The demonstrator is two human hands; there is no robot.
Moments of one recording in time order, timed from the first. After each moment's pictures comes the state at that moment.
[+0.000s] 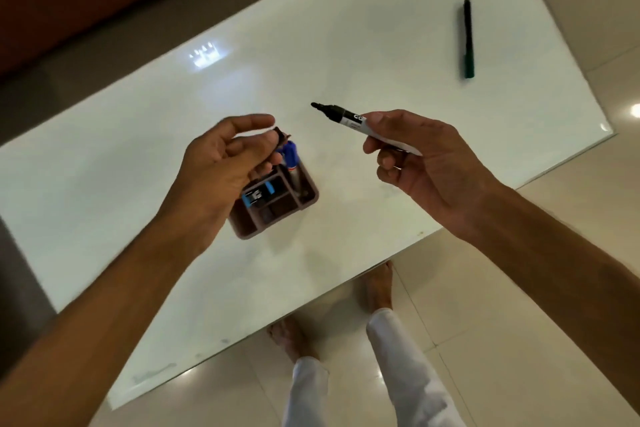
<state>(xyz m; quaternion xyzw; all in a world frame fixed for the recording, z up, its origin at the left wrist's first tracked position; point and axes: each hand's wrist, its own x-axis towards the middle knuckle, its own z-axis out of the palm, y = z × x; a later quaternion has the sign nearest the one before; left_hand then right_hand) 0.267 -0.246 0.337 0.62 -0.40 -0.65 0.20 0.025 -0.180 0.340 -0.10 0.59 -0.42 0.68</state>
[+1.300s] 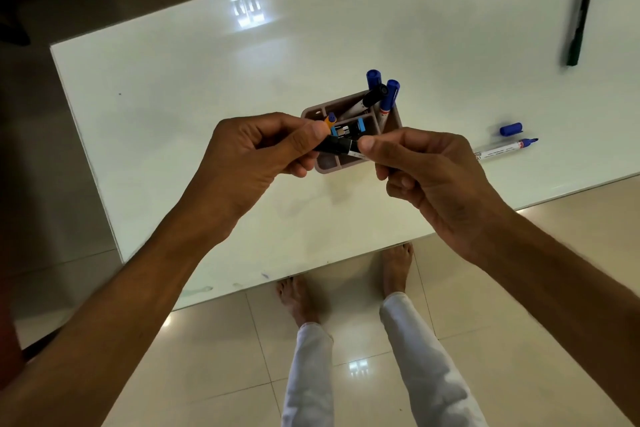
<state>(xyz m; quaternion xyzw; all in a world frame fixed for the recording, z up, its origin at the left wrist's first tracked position) 0.379 -0.174 0.344 0.59 -0.42 -0.64 0.25 0.159 -0.137 0.345 -0.26 0.62 -0.32 0.67</state>
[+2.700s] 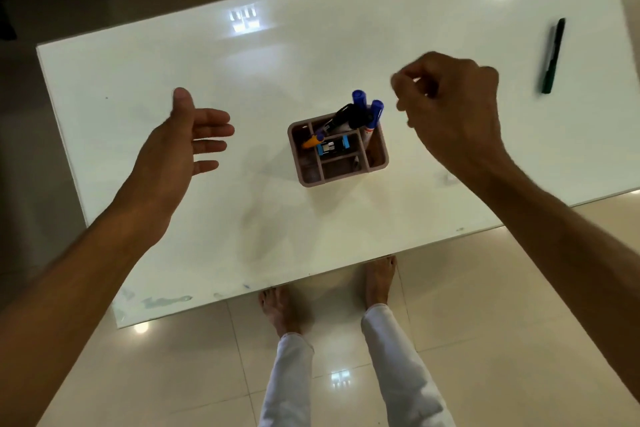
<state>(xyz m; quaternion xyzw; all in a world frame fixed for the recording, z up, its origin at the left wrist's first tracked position) 0.426 -0.198 0.329 0.73 -0.36 -0.54 0.22 0.117 -0.218 0.329 -0.60 0.72 -0.22 0.27</state>
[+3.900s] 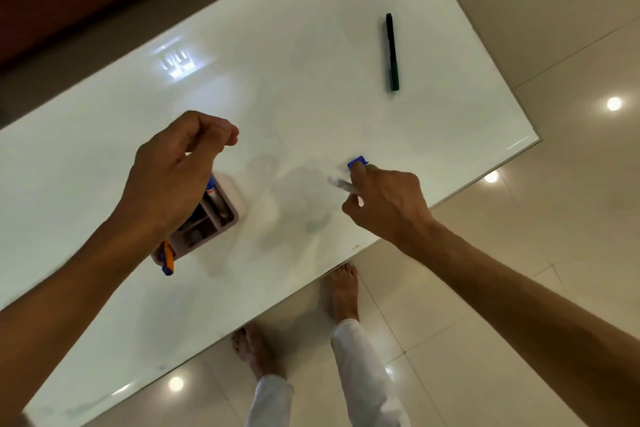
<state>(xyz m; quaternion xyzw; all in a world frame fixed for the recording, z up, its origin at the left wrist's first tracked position) 0.186 -0.249 0.334 0.62 -0.61 -0.48 0.12 -0.065 -0.127 0.237 -0.63 0.74 0.03 0.25</state>
